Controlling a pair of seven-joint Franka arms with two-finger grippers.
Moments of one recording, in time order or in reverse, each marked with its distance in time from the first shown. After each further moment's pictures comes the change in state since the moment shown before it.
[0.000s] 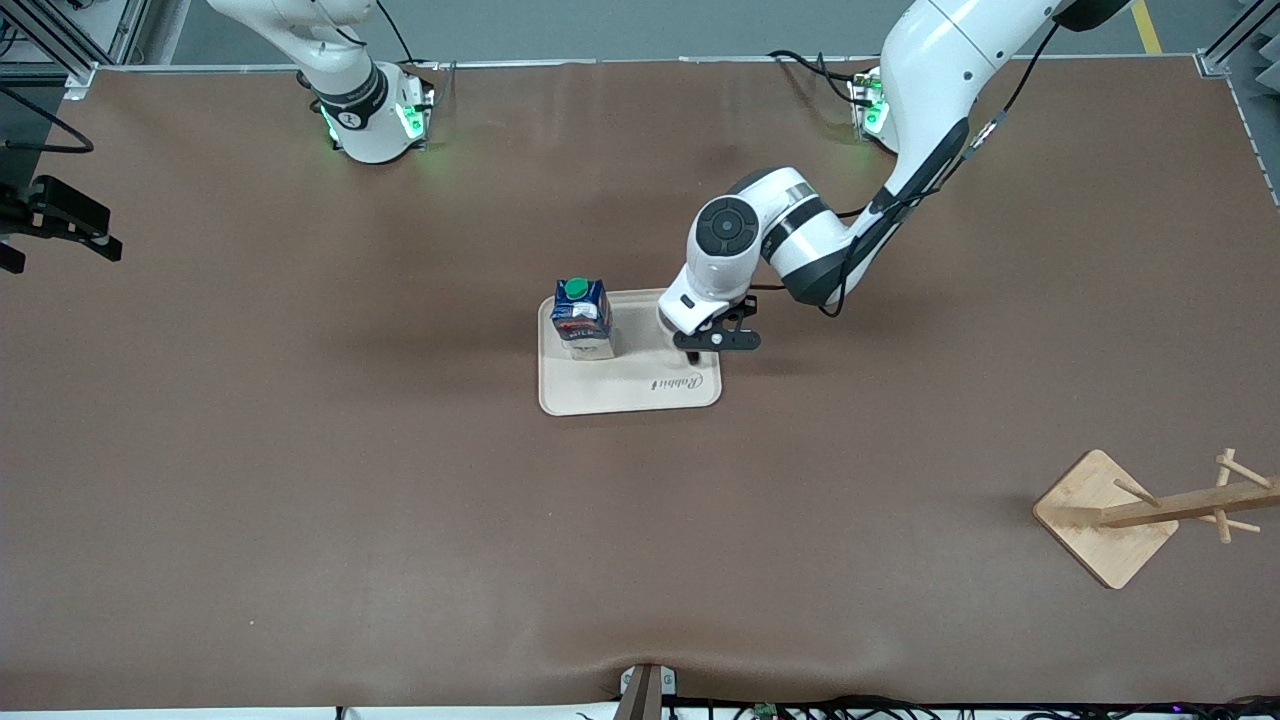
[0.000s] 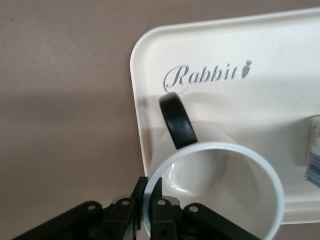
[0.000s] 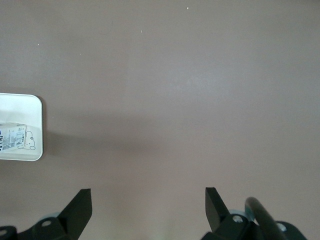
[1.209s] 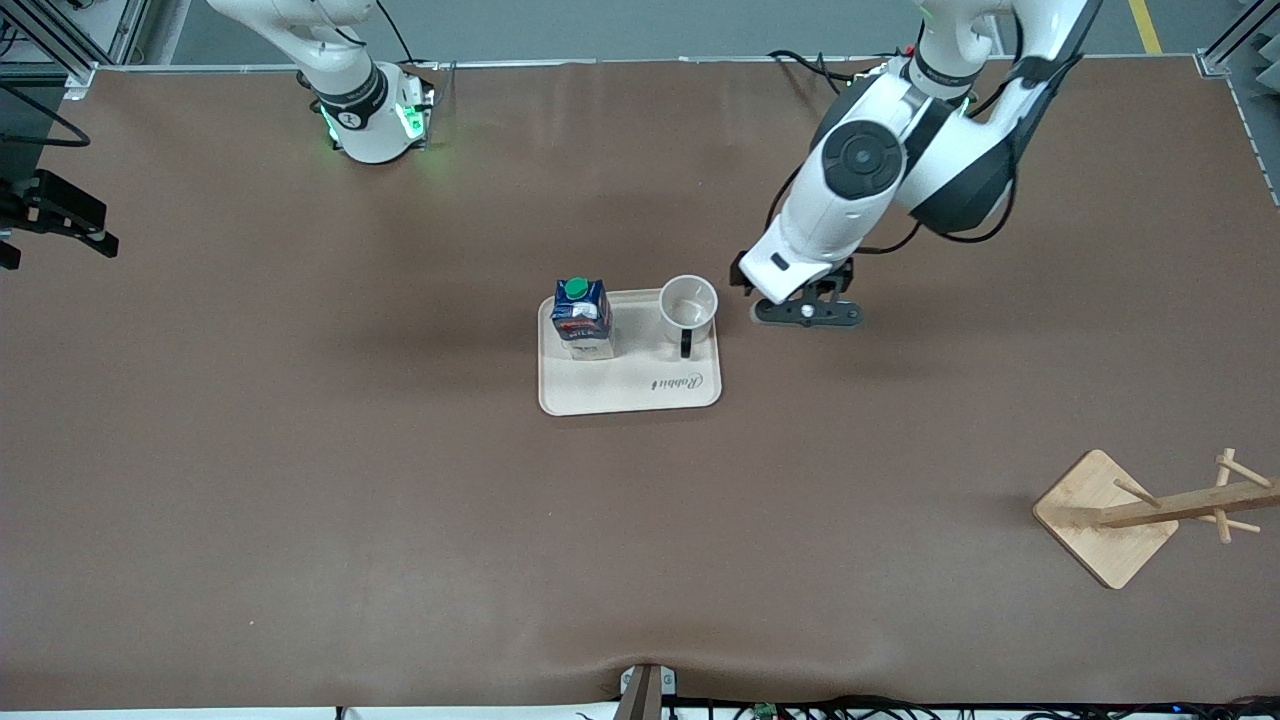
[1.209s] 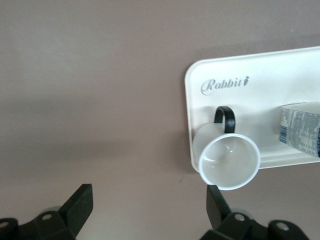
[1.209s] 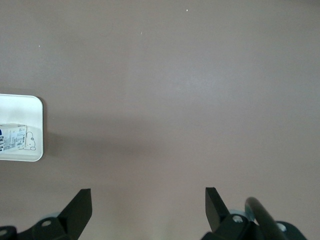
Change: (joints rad) left arm 0.139 -0.332 -0.002 -0.030 -0.297 -0.229 0.303; right arm 0.000 -0.008 0.000 0.000 0.000 0.000 0.000
